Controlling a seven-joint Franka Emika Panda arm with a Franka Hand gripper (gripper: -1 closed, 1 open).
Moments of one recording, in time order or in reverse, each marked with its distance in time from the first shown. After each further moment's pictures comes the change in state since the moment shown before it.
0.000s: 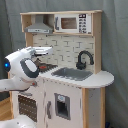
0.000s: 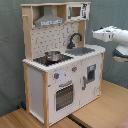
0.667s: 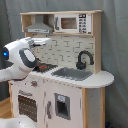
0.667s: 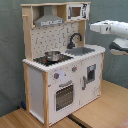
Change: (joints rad) arm 0.000 0.089 -0.033 0.160 0.000 -0.096 -0.029
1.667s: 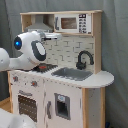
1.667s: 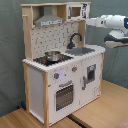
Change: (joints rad) arm -0.035 0.245 -0.041 0.147 0.000 -0.017 -0.084
